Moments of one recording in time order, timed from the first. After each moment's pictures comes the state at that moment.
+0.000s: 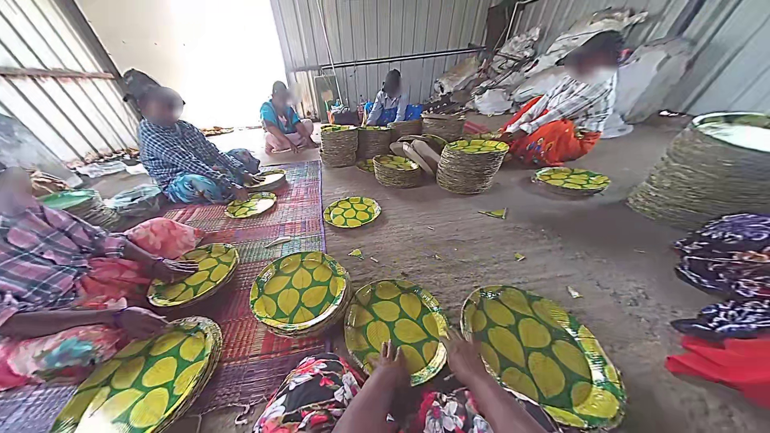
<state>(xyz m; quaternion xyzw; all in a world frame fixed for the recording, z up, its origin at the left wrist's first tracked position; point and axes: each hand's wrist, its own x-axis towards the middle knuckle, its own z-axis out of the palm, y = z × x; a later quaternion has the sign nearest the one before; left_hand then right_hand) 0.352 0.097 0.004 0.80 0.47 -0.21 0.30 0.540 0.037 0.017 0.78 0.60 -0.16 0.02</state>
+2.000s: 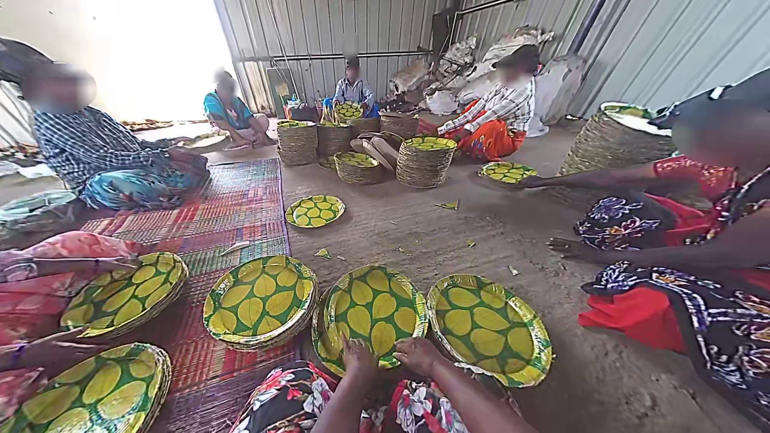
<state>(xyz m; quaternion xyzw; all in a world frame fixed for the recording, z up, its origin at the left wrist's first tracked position) 0.361 0.107 0.008 0.82 0.49 -0.18 0.22 0.532 0.039 0.008 0.68 0.68 -0.26 0.04</state>
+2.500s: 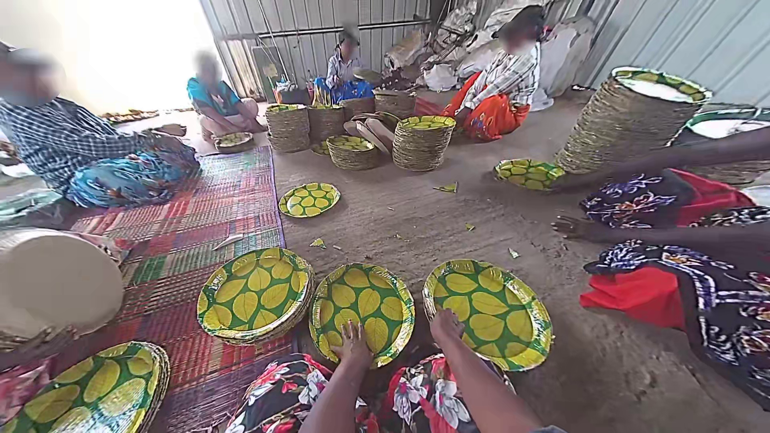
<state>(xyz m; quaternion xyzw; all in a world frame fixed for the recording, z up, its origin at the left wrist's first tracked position) 0.363 0.114 -0.012 0.78 0.54 -0.19 0.25 0.568 0.039 0.024 0.92 0.29 -0.24 -0.04</state>
